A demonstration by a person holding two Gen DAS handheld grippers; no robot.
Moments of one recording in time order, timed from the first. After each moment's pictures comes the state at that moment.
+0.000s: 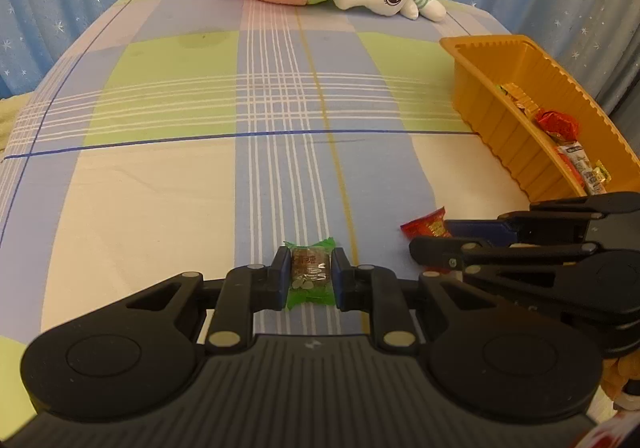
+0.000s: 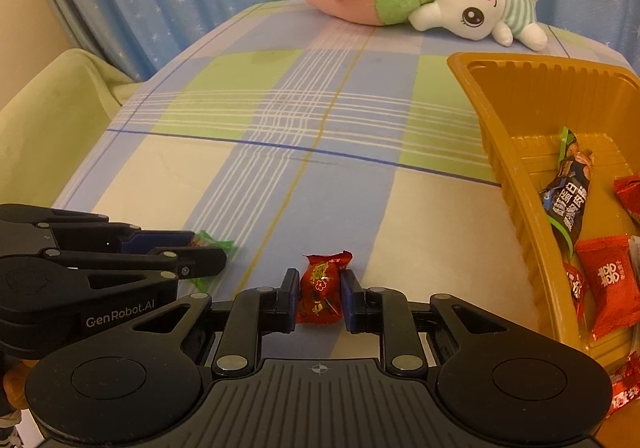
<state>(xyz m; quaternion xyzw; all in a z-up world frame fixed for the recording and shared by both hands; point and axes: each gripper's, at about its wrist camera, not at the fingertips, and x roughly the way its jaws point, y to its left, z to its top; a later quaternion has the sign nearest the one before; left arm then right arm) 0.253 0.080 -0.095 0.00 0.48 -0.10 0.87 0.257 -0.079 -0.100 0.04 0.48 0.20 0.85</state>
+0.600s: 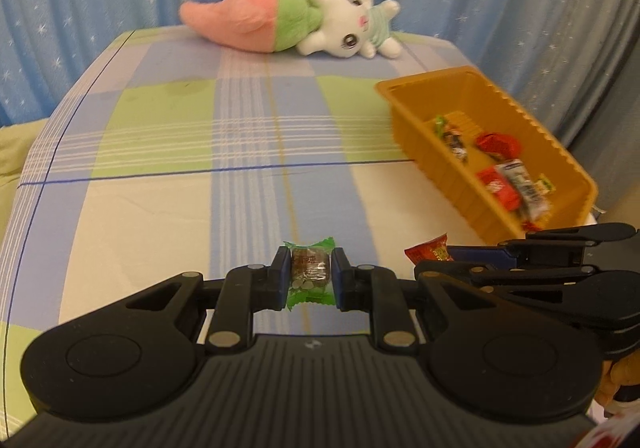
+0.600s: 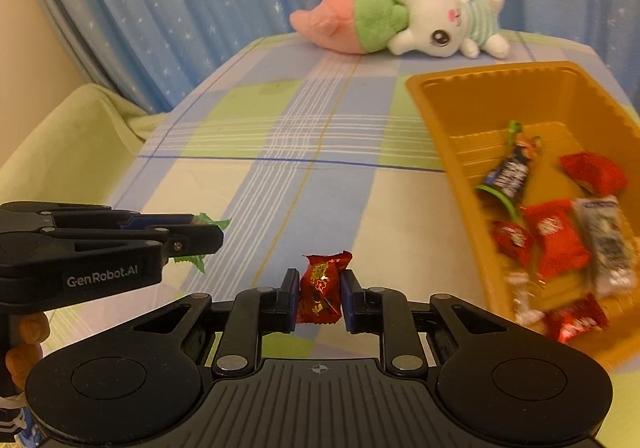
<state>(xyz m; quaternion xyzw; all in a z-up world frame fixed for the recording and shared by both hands) 0.209 0.056 -0.037 0.00 0.44 -0.13 0.89 0.202 -0.122 -0.054 0.08 0.45 0.20 0.87</state>
